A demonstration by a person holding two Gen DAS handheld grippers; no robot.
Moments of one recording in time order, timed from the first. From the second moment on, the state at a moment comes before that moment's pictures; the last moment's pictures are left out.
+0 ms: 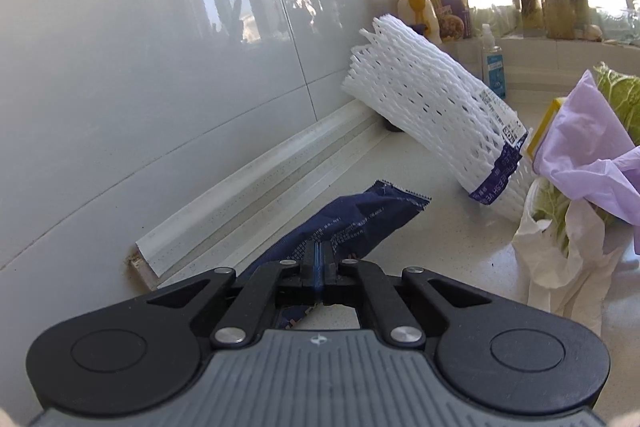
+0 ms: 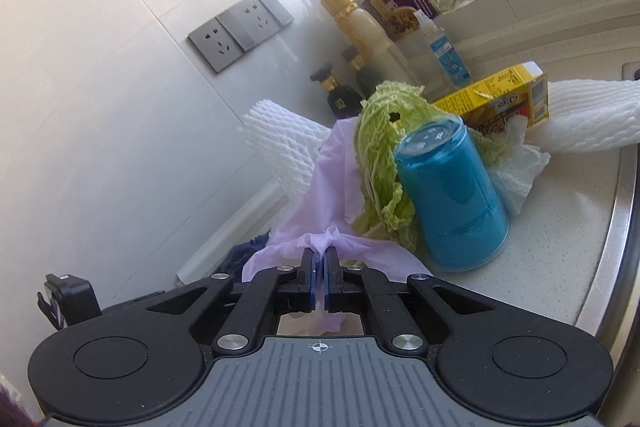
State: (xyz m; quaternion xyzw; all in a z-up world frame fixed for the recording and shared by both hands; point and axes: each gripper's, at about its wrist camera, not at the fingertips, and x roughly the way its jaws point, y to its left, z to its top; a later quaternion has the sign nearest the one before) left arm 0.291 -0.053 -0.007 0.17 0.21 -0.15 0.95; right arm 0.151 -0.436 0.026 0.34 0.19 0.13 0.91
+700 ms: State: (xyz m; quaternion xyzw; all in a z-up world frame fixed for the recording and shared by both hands) left arm 0.349 -0.065 -0.018 0.24 0.31 -0.21 0.90; right arm 0.145 -0.454 0.027 0.38 0.16 0.12 0.90
